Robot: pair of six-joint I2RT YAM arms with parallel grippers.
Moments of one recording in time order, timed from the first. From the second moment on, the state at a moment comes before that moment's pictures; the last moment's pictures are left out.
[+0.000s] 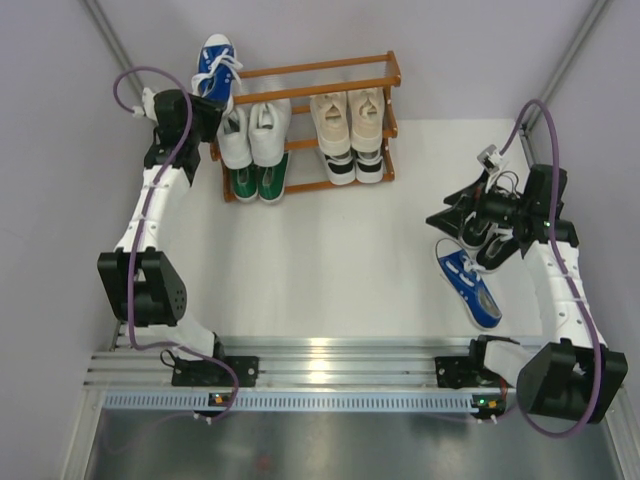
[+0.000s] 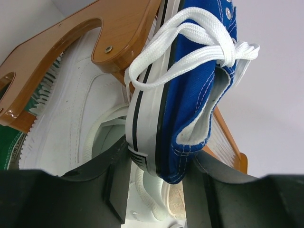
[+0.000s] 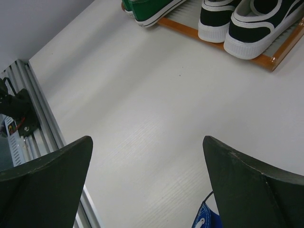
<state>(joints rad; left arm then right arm) 0.02 1.62 1.53 -0.17 -0.03 -1.11 -0.16 1.10 0.94 -0.41 -1.10 -0.18</state>
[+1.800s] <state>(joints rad) 0.04 0.57 0.48 -0.20 0.71 -0.70 -0.21 1.04 0.97 -1.26 -0.48 -1.52</state>
